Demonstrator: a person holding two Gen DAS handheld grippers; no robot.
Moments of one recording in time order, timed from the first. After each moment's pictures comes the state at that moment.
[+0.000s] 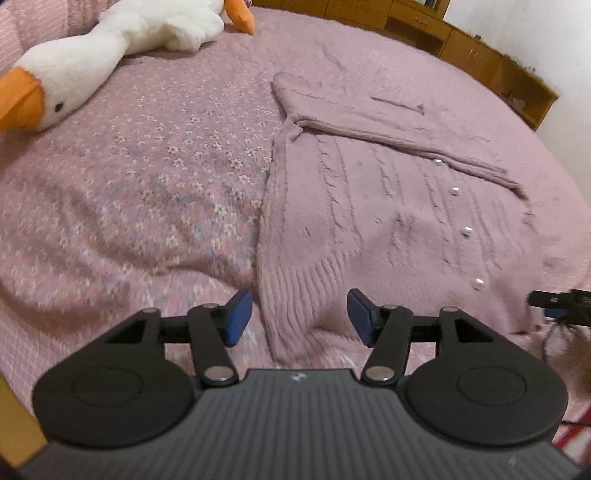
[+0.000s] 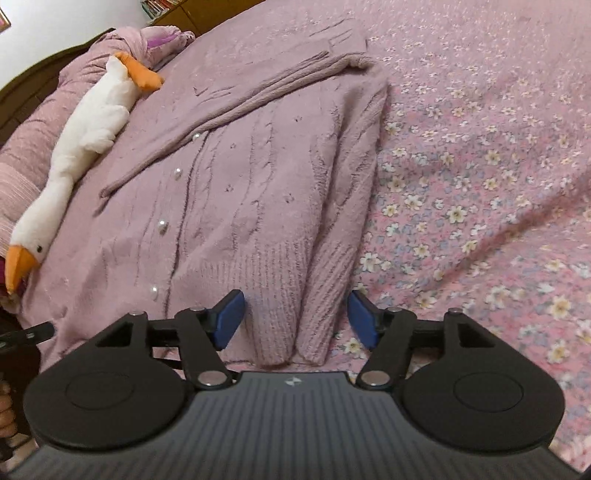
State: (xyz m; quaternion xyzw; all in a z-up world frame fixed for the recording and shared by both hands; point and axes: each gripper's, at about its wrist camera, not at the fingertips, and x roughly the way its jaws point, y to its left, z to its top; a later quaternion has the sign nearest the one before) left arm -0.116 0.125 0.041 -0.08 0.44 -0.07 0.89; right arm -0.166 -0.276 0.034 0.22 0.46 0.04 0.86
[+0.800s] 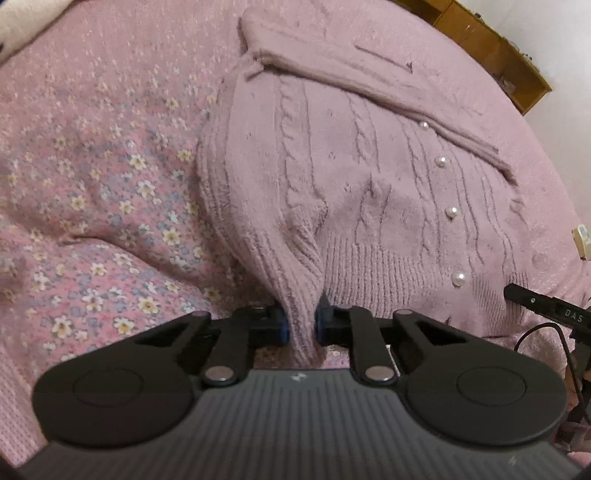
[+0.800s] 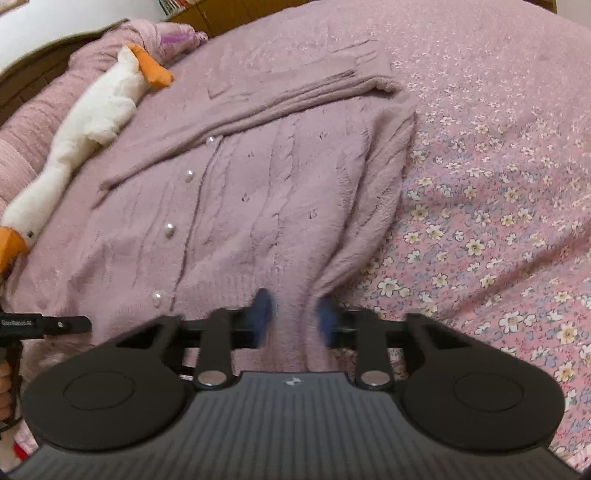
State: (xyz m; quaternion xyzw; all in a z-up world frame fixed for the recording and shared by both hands) left arm -0.089 0.101 0.012 -0.14 0.50 -0.12 0.85; right arm -0.158 -0.260 0.036 0.18 0.43 0.05 0.88
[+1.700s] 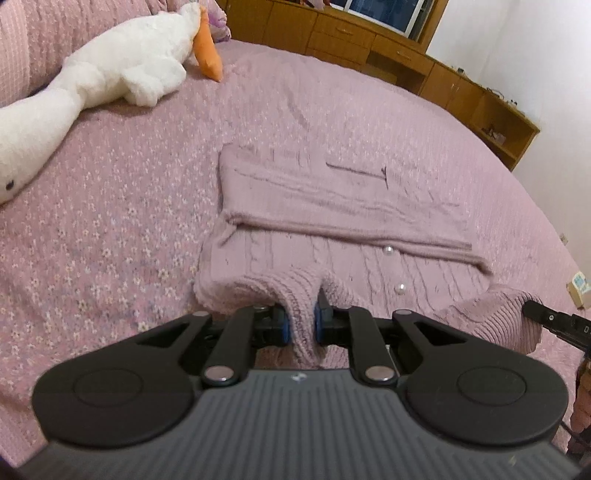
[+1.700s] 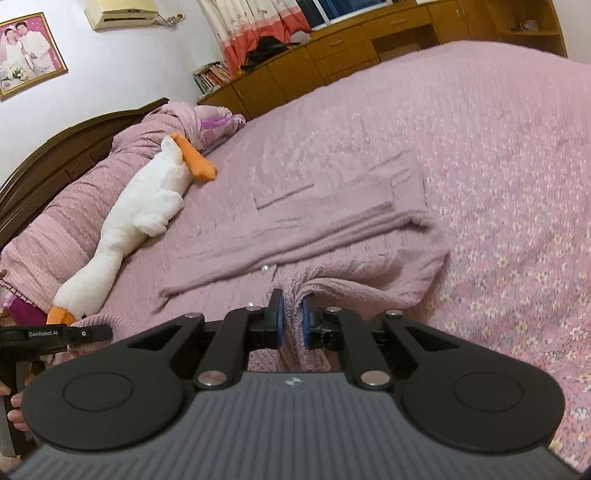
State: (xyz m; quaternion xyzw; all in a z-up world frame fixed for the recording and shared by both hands) left arm -0.063 0.083 0.108 -0.12 0.38 -0.10 0.91; right arm -0.139 -0.279 0.118 0.22 0.30 0.08 0.92
